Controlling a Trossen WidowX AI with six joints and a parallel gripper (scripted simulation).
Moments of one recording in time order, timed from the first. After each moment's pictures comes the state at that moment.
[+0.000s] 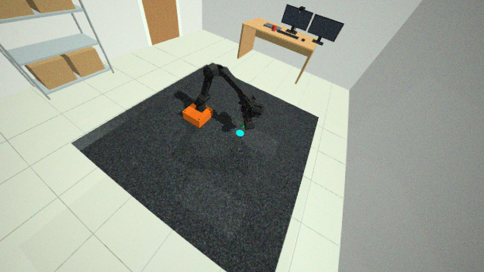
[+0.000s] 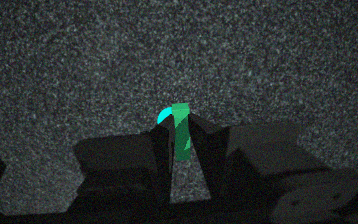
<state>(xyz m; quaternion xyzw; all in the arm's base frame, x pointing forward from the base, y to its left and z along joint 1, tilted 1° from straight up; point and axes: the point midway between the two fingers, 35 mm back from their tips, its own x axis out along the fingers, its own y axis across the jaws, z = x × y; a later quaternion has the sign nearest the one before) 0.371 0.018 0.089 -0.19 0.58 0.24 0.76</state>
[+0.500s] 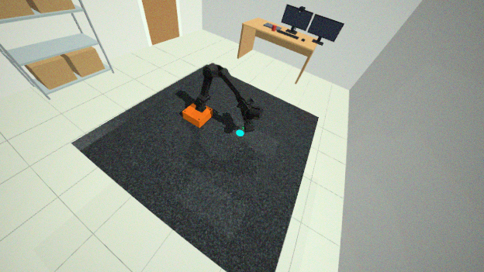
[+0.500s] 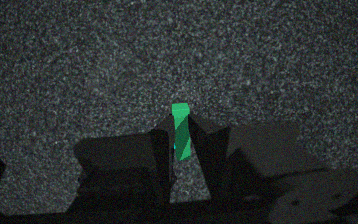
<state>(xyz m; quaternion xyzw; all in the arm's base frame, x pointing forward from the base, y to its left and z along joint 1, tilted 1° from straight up) 0.382 0.016 0.080 -0.16 0.54 0.24 0.79</state>
